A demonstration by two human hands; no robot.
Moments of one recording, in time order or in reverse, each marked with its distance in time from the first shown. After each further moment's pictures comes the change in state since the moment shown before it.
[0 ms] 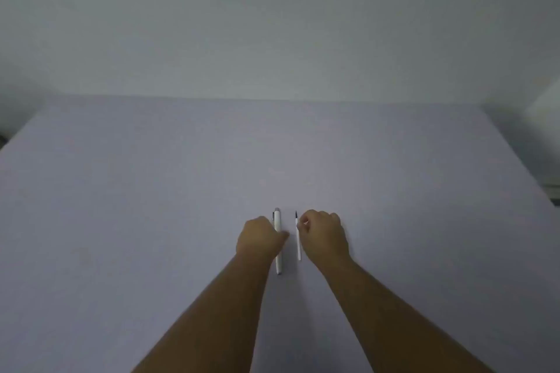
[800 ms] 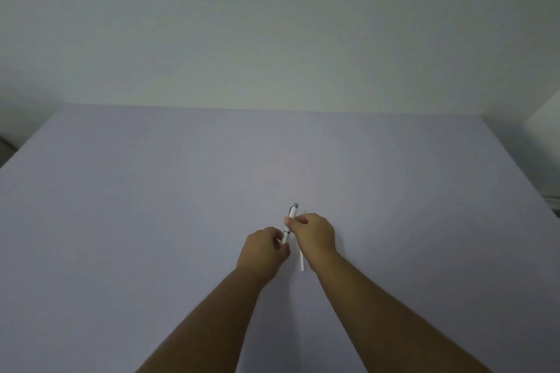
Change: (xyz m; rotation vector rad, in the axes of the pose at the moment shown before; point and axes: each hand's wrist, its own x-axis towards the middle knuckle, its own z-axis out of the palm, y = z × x) left_hand -0.019 -0.010 -0.007 -0.113 0.068 0.283; right_hand 0.011 -0.038 -0.013 0.597 -0.094 0.298
